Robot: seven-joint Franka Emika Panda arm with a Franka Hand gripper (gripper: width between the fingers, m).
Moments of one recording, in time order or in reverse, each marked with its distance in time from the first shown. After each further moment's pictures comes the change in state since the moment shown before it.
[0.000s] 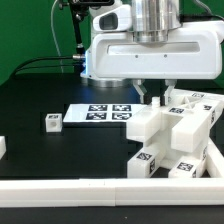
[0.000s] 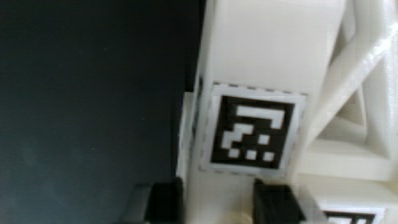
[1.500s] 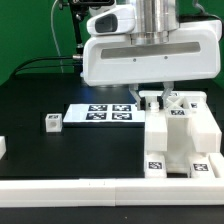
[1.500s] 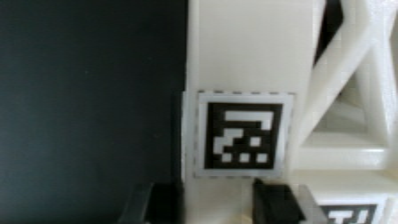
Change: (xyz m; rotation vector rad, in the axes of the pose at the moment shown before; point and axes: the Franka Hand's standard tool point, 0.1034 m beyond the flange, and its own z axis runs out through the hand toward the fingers) arm 0.025 0.000 -0.001 0.000 -0.006 -0.350
